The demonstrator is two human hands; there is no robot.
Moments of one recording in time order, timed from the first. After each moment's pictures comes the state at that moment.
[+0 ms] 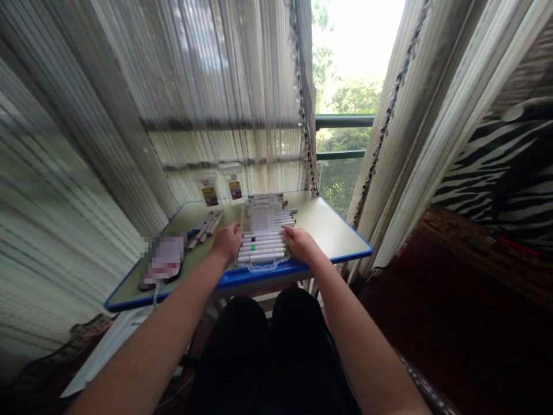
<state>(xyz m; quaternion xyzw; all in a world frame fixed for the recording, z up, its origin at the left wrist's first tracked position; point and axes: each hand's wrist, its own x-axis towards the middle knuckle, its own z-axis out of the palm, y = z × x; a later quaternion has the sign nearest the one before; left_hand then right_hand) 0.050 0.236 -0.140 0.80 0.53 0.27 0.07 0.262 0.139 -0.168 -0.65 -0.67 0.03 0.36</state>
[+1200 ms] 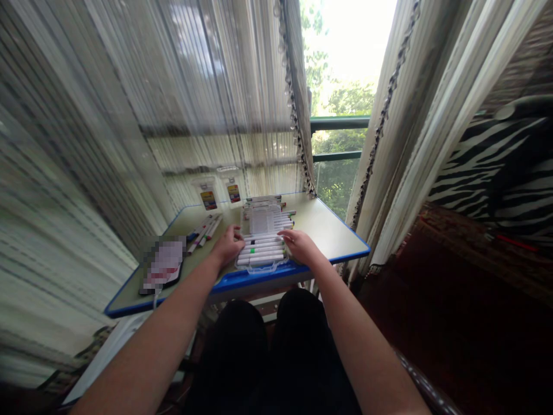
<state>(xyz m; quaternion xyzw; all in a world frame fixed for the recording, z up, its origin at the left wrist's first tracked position) 0.042 0.236 -0.141 0.80 0.51 0.25 0.19 0.263 0.136 -0.169 -0.62 -0.68 0.04 0.39</state>
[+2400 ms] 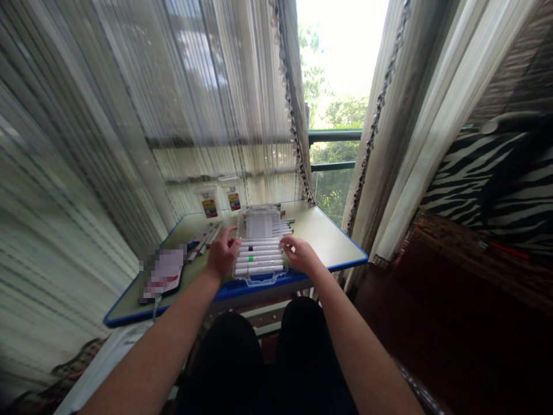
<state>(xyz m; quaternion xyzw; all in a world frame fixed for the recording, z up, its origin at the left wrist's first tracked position) 0.034 0.221 -0.134 0.80 0.41 0.42 0.13 0.259 0.130 -0.170 -0.60 -0.66 0.04 0.46</state>
